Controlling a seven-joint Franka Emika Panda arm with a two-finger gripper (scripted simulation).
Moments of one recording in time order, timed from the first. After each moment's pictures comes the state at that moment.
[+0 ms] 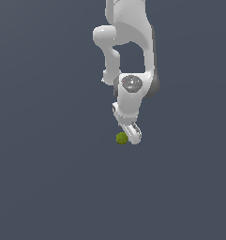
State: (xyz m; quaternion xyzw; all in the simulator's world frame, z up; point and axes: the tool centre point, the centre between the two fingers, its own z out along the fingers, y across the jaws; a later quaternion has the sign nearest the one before) arm -0.032 0.062 0.091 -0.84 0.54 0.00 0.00
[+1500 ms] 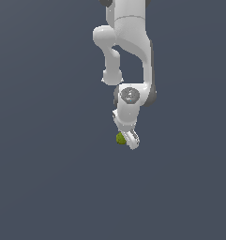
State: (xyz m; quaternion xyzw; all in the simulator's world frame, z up) arm -0.033 0.062 0.042 -0.84 0.54 0.00 0.00
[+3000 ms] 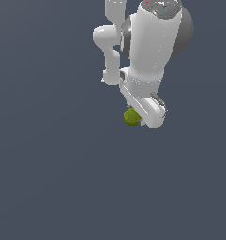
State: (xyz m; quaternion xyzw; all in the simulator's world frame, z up) arm 0.015 0.083 0.278 -0.84 0.54 0.00 0.00
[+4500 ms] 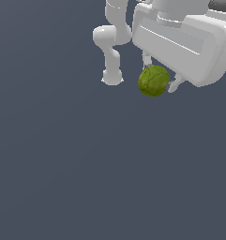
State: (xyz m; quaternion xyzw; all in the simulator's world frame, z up) arm 0.058 0.102 0.452 -0.84 0.54 0.00 0.00
